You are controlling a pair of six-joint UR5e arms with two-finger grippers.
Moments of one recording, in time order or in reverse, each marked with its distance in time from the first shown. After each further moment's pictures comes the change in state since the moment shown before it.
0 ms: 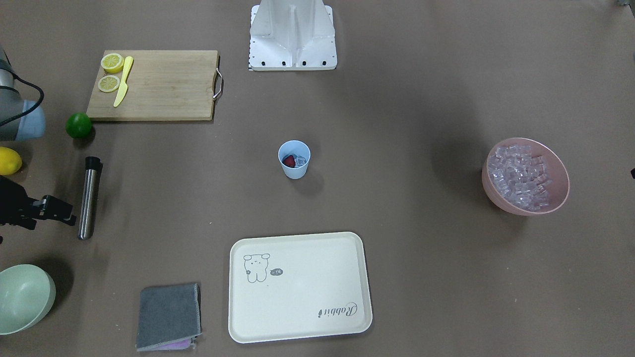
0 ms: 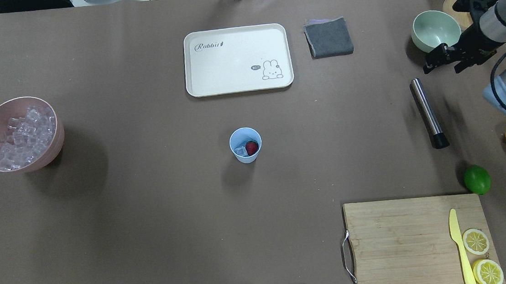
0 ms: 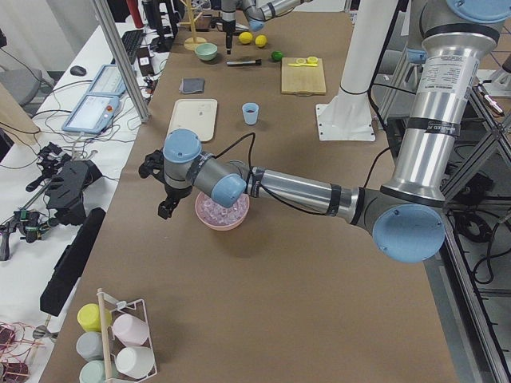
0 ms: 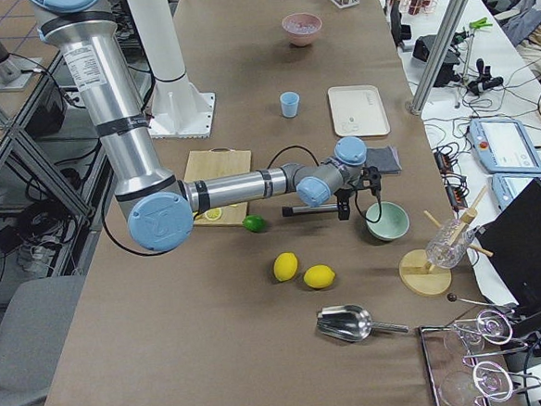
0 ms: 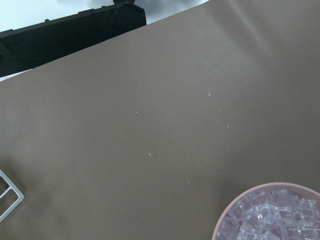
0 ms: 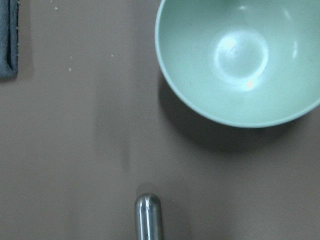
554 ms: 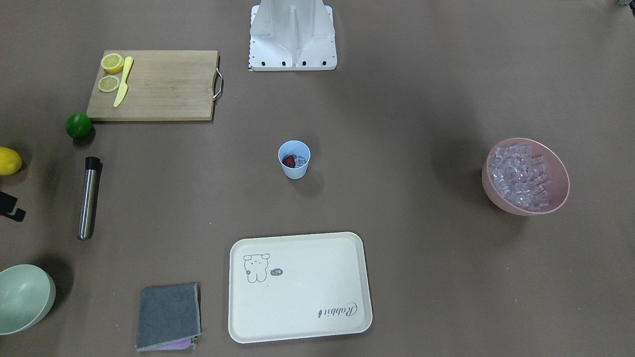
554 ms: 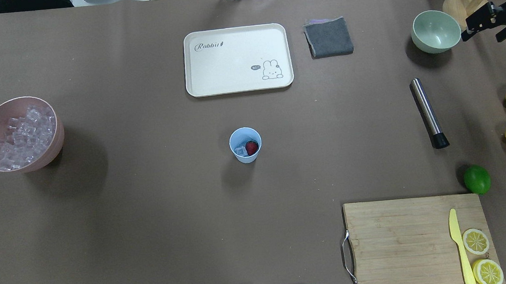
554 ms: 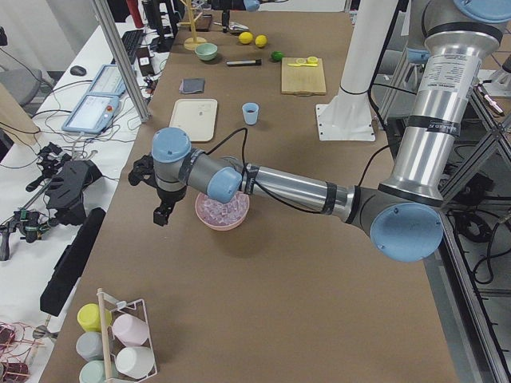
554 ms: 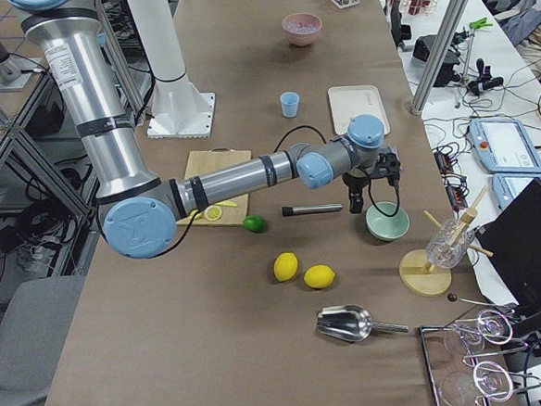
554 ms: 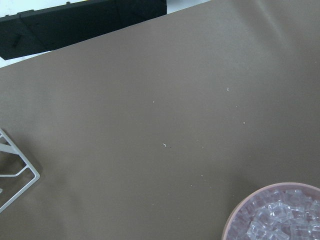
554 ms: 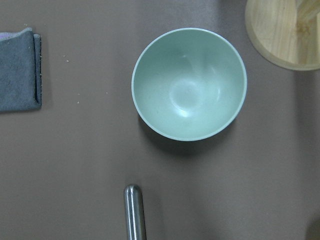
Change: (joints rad) left arm -0.075 -0.052 0.014 0.209 0.004 -0.003; right arm 0.166 -0.012 0.190 -0.338 0.040 -0.211
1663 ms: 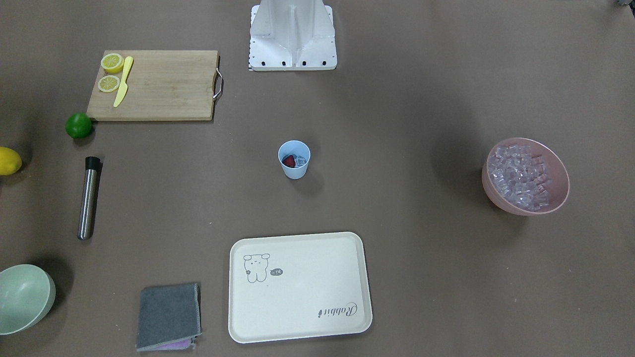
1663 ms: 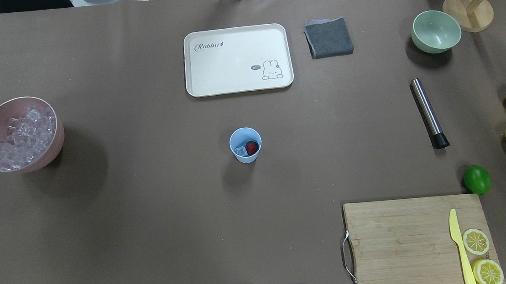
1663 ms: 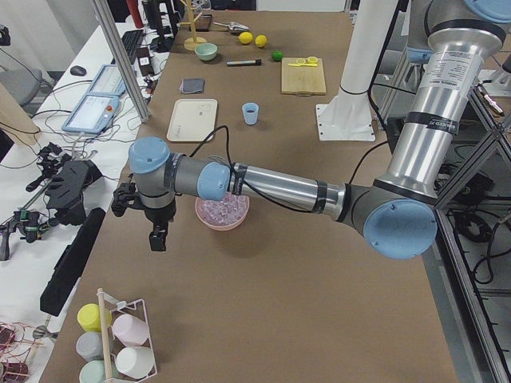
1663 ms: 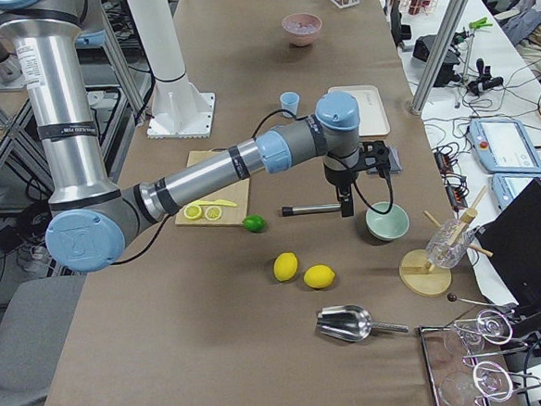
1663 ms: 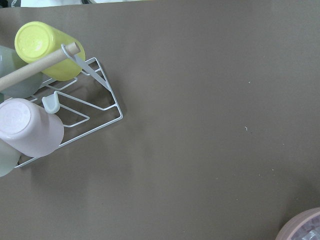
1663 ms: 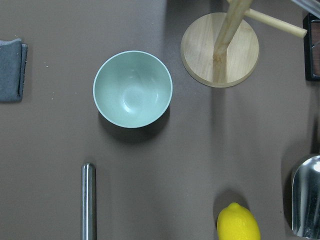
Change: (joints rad) left arm -0.034 -0.044 0.093 0.185 0.090 -0.066; right arm 0.151 -0.148 0.265 -0.170 -0.055 -0.198
